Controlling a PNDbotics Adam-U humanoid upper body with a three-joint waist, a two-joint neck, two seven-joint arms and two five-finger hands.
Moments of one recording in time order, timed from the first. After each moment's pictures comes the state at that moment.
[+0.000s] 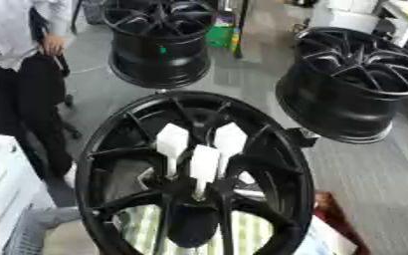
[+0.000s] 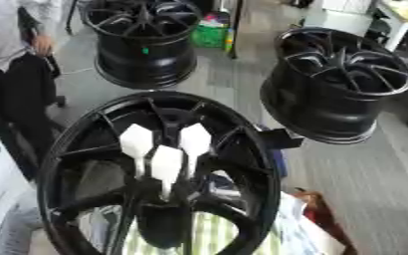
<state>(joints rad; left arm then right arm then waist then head) -0.06 0.37 0.24 -1.98 0.13 -0.19 0.30 -0.49 -1.10 -0.17 -0.63 0.04 0.21 -0.43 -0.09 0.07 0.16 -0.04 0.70</state>
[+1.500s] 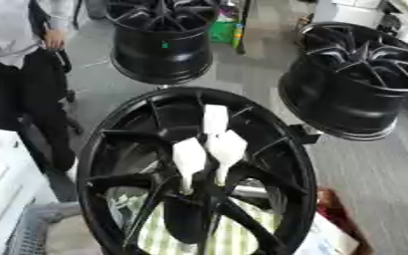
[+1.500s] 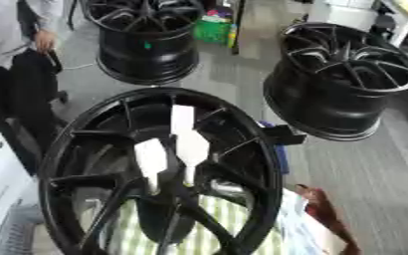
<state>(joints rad) -0.06 0.37 0.24 -1.98 0.13 -0.18 0.29 -0.49 -1.11 -0.15 -0.45 0.20 0.10 -0.26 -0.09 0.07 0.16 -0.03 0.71</state>
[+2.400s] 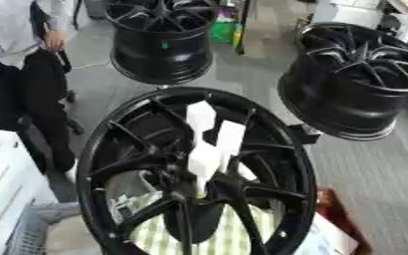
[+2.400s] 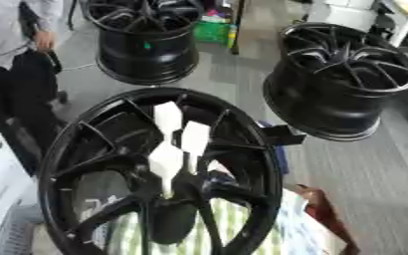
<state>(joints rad) -0.06 0.37 0.23 -1.98 0.13 -0.18 0.28 -0.48 -1.11 -0.15 -0.45 0.19 0.13 -0.25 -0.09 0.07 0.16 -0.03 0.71</state>
